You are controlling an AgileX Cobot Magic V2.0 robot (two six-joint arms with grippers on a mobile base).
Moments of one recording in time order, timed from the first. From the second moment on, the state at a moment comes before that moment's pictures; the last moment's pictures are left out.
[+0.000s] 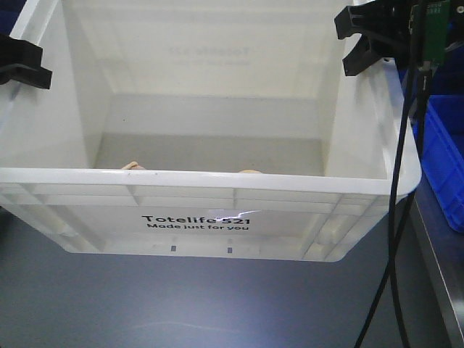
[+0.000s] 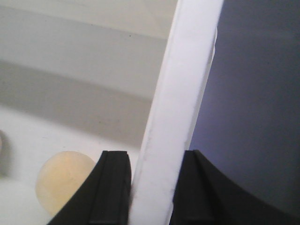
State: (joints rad) left arm -0.08 1.29 -1.39 -0.28 1.10 0.13; right arm 0.29 1.49 -1.68 0.15 1.30 0.06
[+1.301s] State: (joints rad) left arm -0.08 1.29 -1.39 -0.28 1.10 0.13; right arm 0.29 1.49 -1.68 0.15 1.30 0.06
